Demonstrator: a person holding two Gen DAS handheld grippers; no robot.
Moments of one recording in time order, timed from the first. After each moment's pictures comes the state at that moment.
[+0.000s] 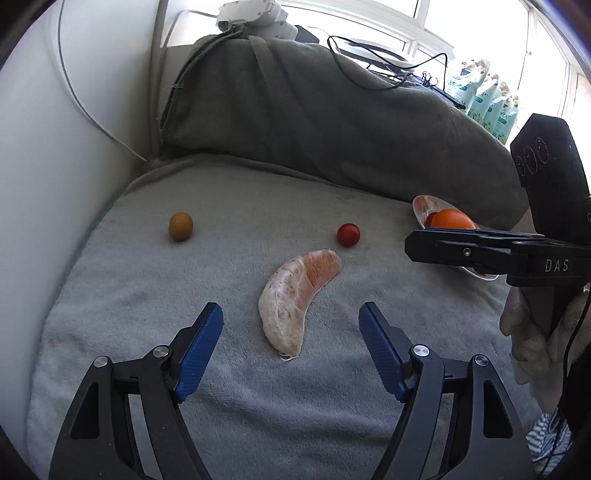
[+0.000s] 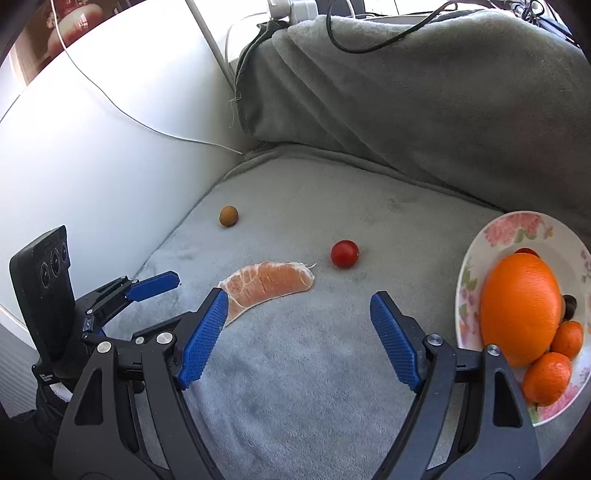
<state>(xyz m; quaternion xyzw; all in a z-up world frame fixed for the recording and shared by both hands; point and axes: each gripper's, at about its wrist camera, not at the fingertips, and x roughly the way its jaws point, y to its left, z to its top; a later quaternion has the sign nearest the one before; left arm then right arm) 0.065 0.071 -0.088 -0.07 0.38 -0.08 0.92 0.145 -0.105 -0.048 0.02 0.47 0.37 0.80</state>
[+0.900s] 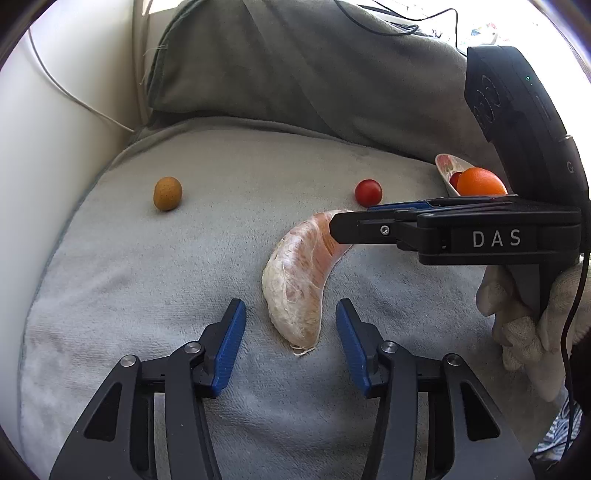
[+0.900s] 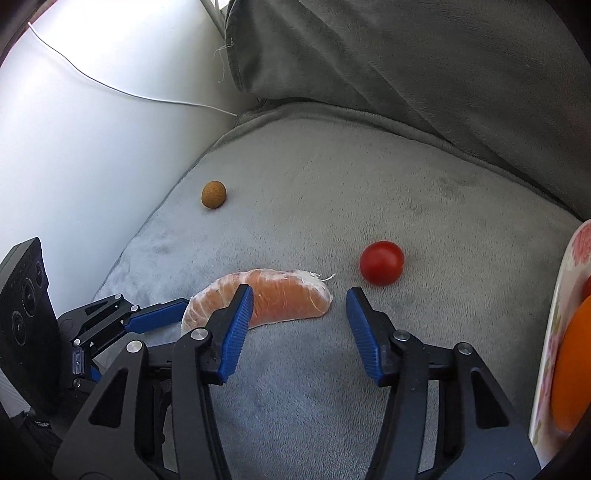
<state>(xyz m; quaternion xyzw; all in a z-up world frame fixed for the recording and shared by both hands) 0.086 0.065 -0.119 -0.04 0.43 -0.07 0.90 0.171 -0.052 -0.097 -0.01 0.51 0.38 0.77</state>
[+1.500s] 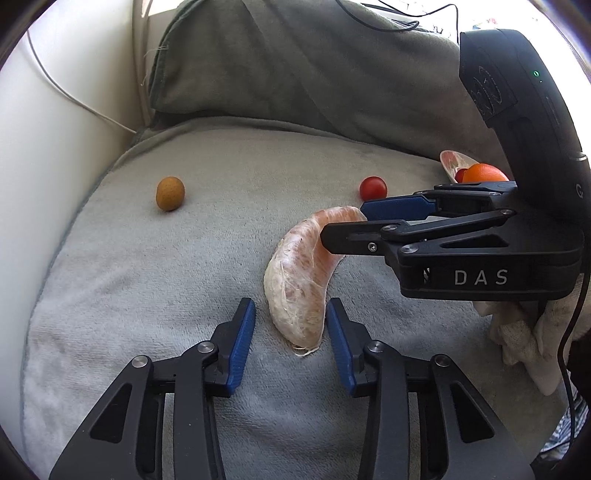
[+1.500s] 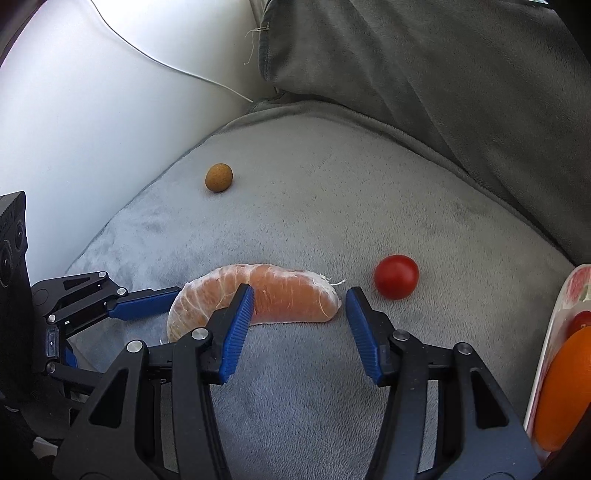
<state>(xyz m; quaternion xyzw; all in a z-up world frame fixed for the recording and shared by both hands) 0.087 0.062 -0.122 -0.03 0.43 -0.06 0.90 0.161 -0.032 -0.096 -0.08 0.48 0.39 0.78</state>
